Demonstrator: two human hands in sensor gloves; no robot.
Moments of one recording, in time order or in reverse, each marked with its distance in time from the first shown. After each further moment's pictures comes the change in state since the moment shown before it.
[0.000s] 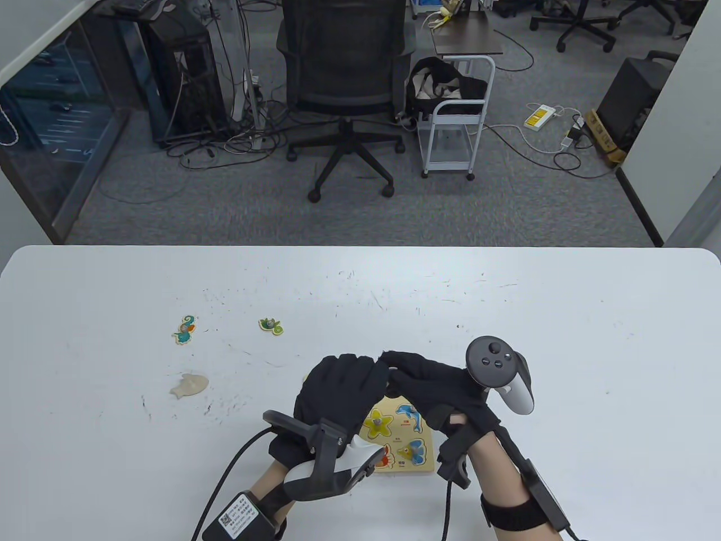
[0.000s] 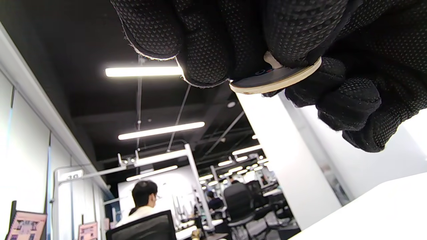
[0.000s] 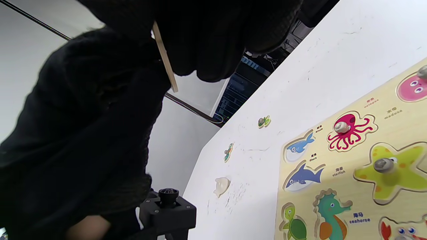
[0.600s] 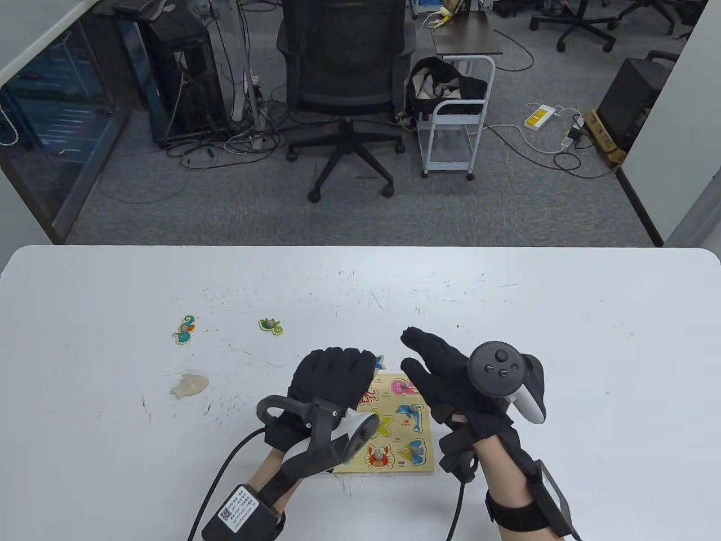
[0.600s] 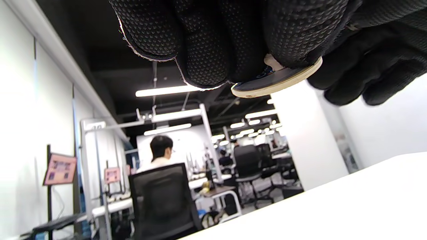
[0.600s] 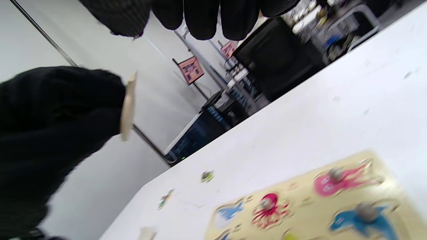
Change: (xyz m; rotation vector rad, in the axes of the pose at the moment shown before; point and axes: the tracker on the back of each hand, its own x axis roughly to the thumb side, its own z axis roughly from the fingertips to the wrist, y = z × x) left_hand -0.021 -0.018 -0.017 -0.243 0.098 0.040; right_hand 0.013 -0.019 0.019 -0.296 0.129 0.411
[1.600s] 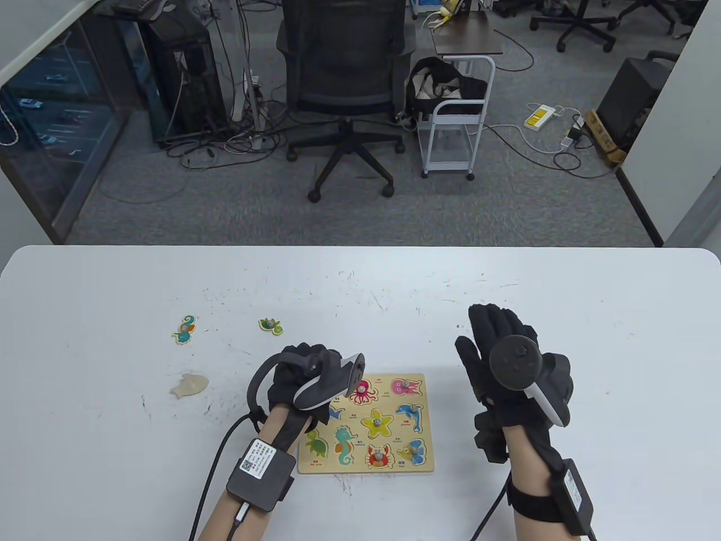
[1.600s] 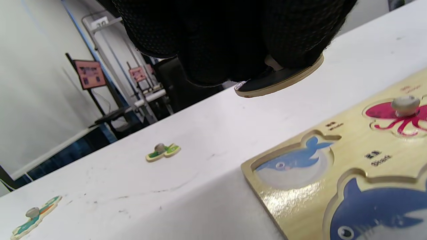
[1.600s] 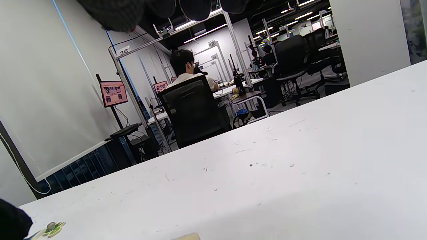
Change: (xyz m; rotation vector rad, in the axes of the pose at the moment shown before) left_hand -0.014 -0.122 -0.036 -0.574 0.024 -0.221; right_hand -0.038 -0.029 0.002 -0.178 0.278 0.322
